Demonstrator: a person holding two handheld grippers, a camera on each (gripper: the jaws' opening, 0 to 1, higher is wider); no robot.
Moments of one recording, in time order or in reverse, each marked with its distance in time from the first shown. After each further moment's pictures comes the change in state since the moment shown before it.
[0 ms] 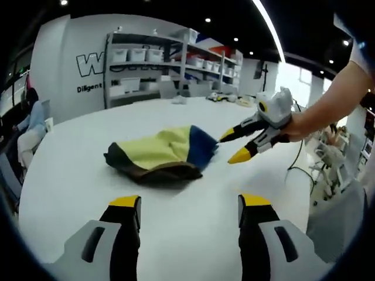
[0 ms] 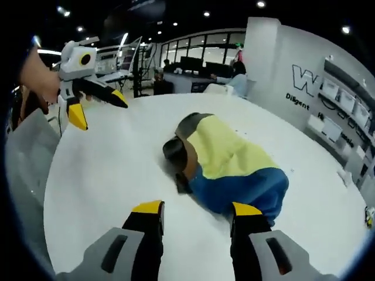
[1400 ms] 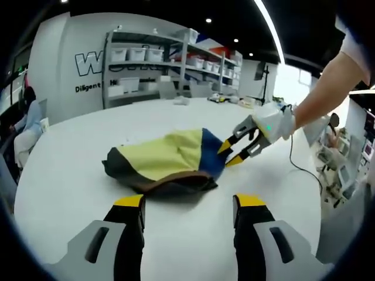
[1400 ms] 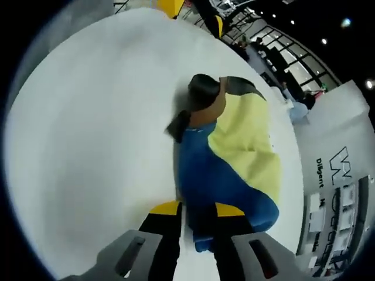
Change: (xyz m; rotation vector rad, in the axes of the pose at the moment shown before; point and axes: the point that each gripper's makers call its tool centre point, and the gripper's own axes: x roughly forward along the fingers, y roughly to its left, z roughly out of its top) left arm 0.037 0.028 0.009 -0.005 -0.012 -0.014; right arm 0.034 -0.047 -0.043 -0.762 0.266 0.067
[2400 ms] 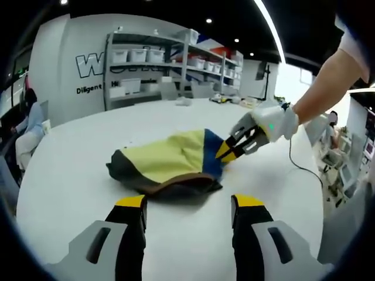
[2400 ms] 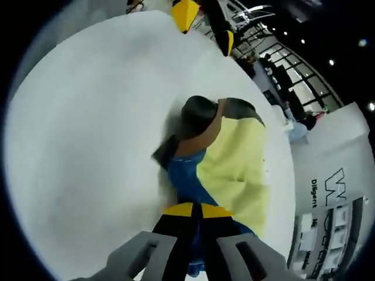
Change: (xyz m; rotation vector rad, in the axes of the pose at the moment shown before) left arm -0.001 0.009 0.004 0.009 -0.004 0.013; right arm -0.002 -0.028 0.048 0.001 -0.145 -0.037
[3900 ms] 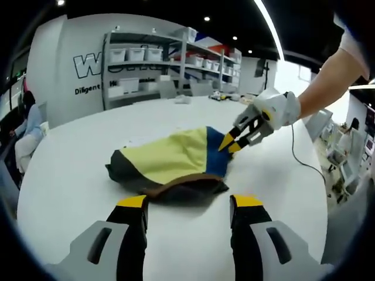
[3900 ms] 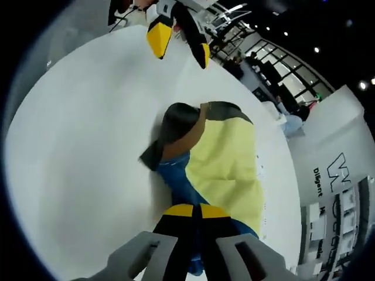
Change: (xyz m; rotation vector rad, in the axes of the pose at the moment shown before) left arm 0.013 0.009 -0.003 0.035 0.021 -0.003; right arm -0.006 -0.006 -0.005 0.072 -0.019 -0.004
